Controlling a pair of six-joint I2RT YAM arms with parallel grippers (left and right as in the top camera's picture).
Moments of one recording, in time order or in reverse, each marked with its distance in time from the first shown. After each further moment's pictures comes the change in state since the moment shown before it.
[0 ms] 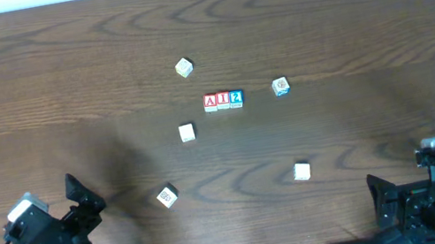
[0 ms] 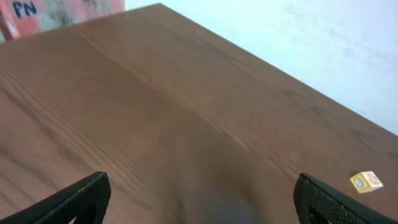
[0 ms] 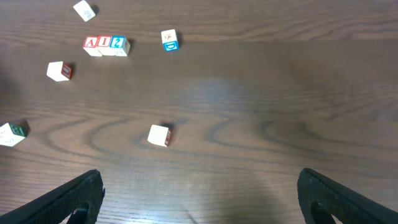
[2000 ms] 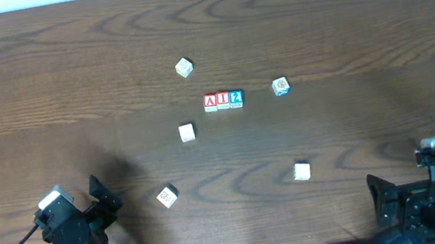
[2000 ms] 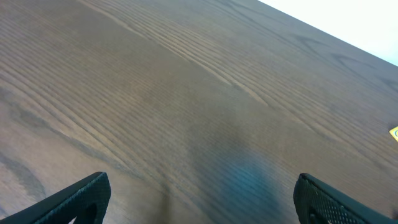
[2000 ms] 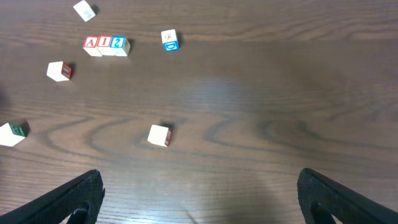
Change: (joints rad) left arm 0.000 -0.014 -0.276 0.169 0.063 0.047; right arm 0.000 0.000 0.000 0.000 0.000 0.000
